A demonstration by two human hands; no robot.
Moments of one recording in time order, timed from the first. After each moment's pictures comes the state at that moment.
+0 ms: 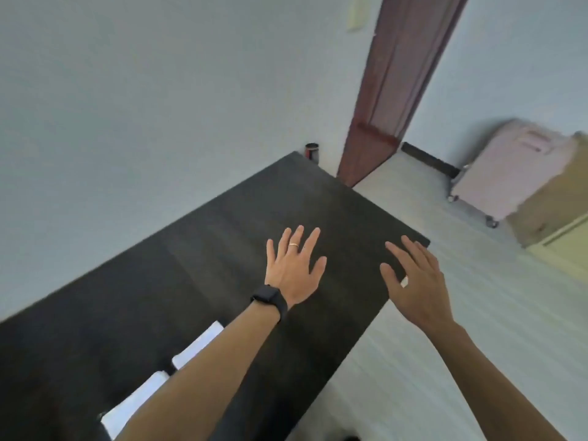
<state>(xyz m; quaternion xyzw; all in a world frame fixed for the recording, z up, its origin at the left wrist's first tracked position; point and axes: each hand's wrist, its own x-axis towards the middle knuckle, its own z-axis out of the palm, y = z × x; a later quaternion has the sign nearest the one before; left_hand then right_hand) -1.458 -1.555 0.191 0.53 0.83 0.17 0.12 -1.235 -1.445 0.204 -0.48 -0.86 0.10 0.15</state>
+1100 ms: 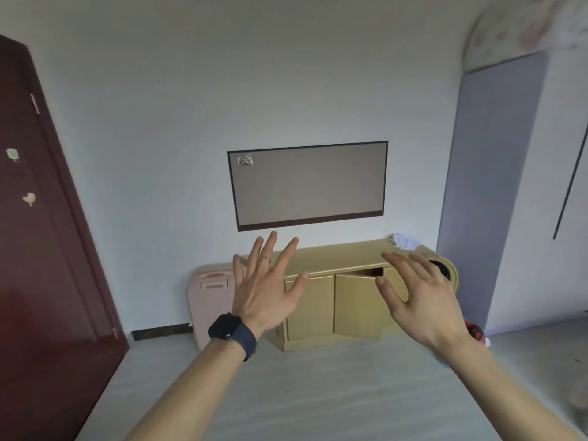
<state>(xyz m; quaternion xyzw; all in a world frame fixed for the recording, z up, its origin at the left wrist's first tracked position) -0.799 -1.048 0.464 0.83 0.48 0.28 -0.03 -0.548 -1.159 0.441 -0.71 -0.58 -0.15 0.37</state>
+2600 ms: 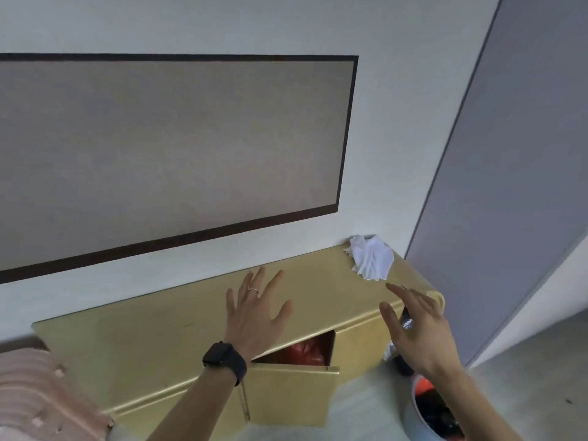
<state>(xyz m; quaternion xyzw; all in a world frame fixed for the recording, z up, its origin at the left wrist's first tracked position) -0.157 -0.222 0.274 0.87 0.46 0.16 0.14 0.076 -0.402 0.290 -0.82 -0.45 -0.01 0.36</state>
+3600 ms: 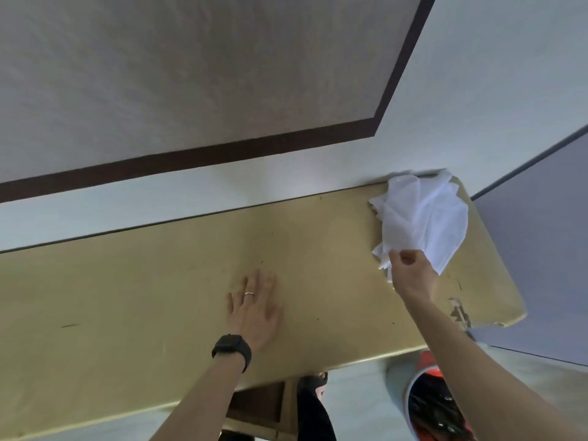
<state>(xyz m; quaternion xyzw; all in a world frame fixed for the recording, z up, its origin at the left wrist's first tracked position) 0.112 0.029 -0.052 0.75 0.58 -0.14 0.27 0.423 -0.005 -0.021 -0.91 -0.17 0.29 0.24</state>
